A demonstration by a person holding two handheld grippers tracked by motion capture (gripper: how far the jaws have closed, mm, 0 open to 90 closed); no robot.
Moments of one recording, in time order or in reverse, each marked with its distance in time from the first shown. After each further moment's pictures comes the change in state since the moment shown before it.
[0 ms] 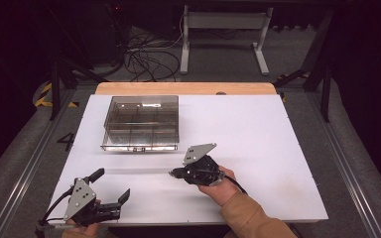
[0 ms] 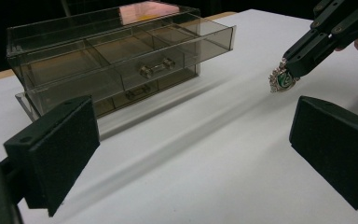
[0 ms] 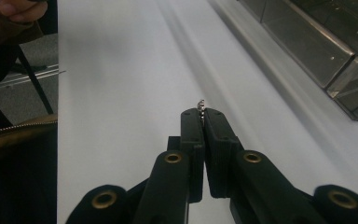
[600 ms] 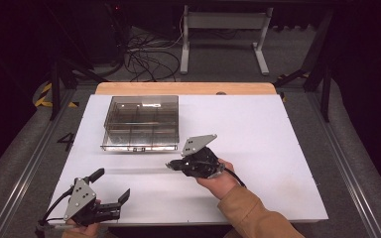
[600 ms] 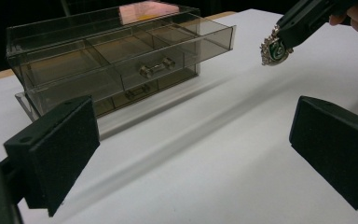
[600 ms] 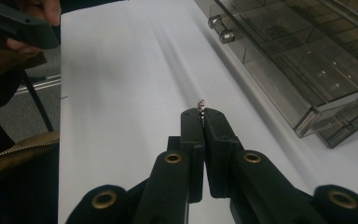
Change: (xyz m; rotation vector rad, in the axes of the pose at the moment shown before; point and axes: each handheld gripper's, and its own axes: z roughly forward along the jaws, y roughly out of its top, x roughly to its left) left arm 0.000 0.000 0.000 0.000 -0.001 0.000; right arm -0.007 0.024 -0.011 -0.038 -0.008 -0.010
